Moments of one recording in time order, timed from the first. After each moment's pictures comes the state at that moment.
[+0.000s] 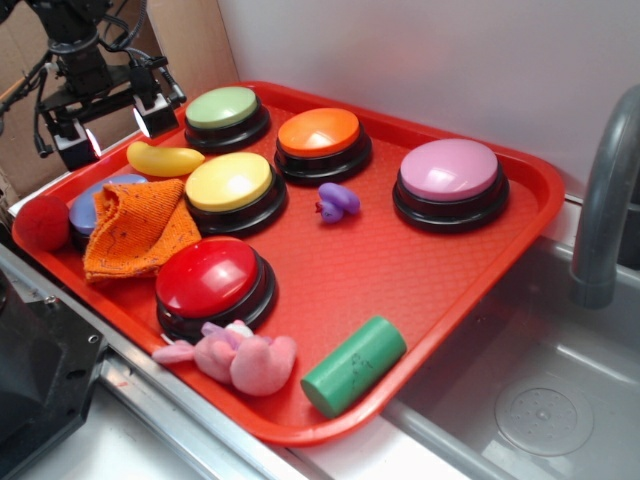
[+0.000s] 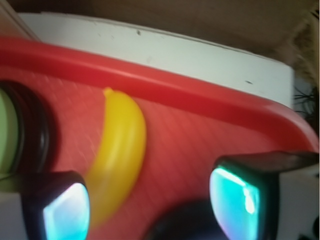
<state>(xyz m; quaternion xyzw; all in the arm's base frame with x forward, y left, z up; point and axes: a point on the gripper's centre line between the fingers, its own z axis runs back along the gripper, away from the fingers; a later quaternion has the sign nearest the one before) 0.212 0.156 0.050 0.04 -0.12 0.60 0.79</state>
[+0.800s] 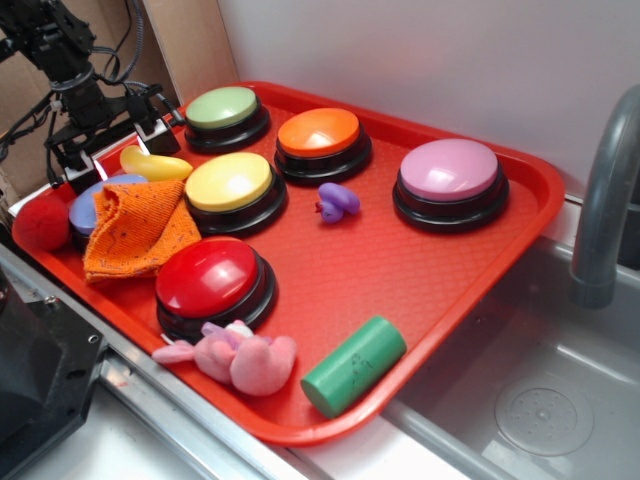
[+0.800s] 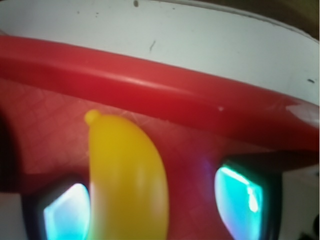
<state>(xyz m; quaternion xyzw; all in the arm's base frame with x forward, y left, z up) 0.214 0.171 0.015 -0.04 -0.10 0.60 0.80</state>
